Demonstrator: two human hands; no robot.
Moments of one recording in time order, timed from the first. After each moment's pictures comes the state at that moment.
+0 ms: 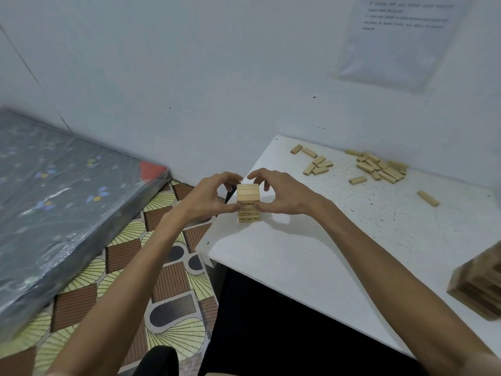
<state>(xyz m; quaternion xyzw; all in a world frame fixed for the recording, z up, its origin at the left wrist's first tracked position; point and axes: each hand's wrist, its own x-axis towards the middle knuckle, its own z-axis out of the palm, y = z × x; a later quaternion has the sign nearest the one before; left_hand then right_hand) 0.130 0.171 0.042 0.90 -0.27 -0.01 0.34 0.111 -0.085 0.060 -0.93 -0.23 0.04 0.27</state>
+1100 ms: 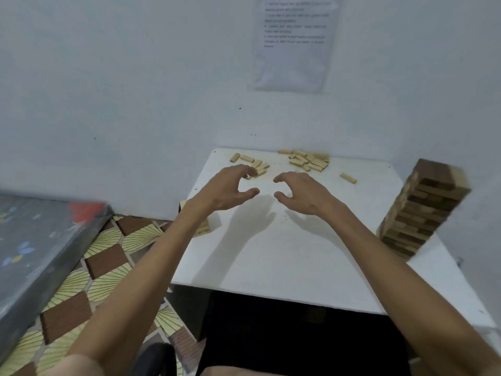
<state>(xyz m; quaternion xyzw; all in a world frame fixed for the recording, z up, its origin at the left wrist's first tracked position) 0.129 0.014 0.087 0.88 -0.41 0.01 0.25 0.026 -0.206 0.084 -0.99 0.02 -0.04 0.16</state>
